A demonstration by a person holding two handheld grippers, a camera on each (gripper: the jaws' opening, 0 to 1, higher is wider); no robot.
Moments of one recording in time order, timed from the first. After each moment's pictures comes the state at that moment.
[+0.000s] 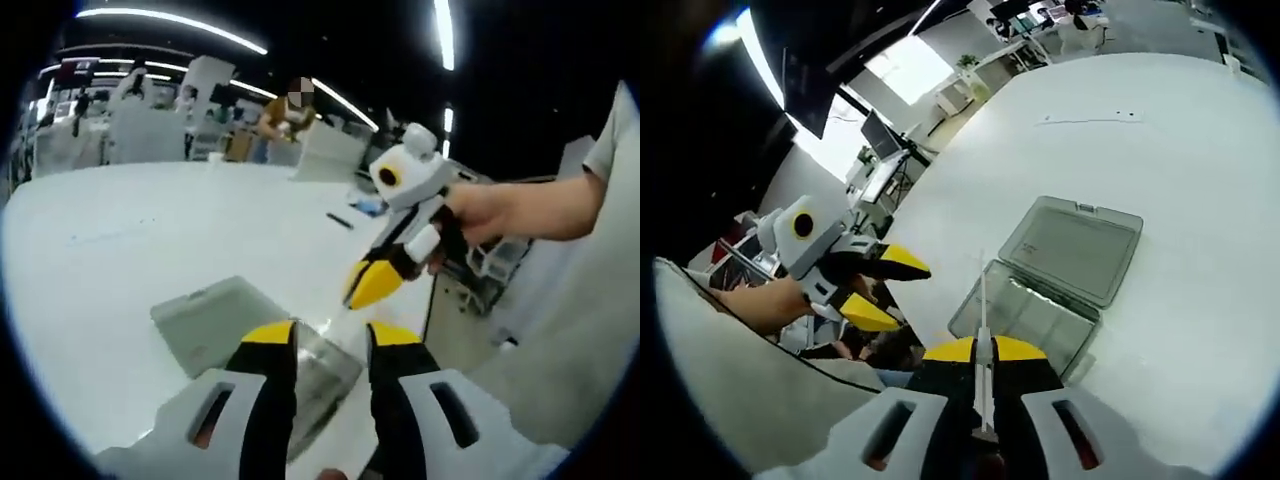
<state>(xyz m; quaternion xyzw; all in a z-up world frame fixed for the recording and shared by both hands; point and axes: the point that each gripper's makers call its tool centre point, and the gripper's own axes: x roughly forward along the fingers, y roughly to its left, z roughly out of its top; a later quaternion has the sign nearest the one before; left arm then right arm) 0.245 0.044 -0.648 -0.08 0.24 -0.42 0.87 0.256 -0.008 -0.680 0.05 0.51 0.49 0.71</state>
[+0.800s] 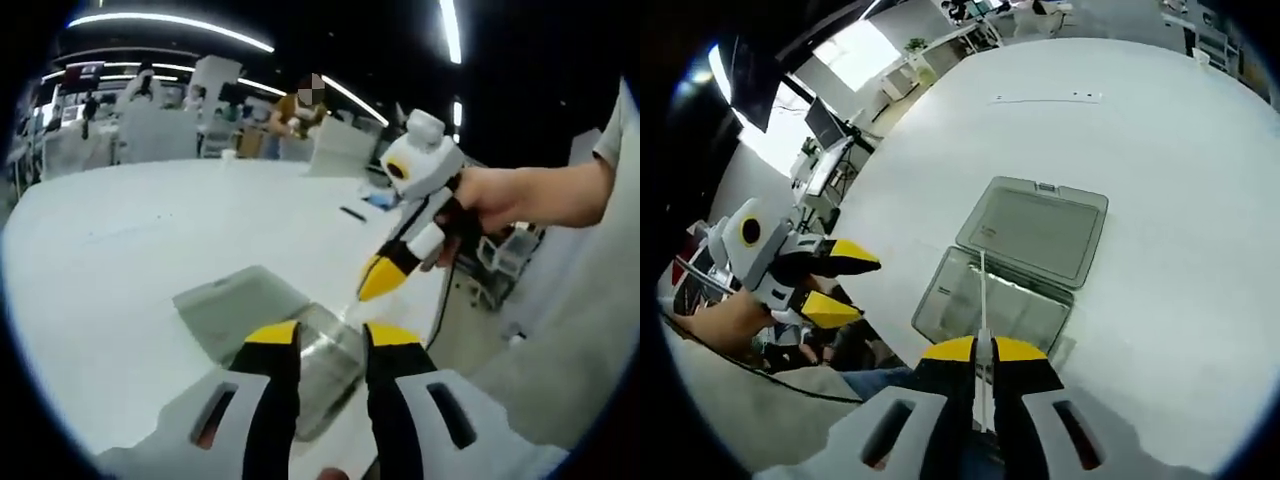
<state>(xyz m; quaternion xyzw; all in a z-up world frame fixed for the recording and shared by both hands) 0.243 0.070 -0.657 -0.07 0.24 -0.40 0.88 0.261 -0.010 -0.699 -0.01 0.55 0.39 0.74</state>
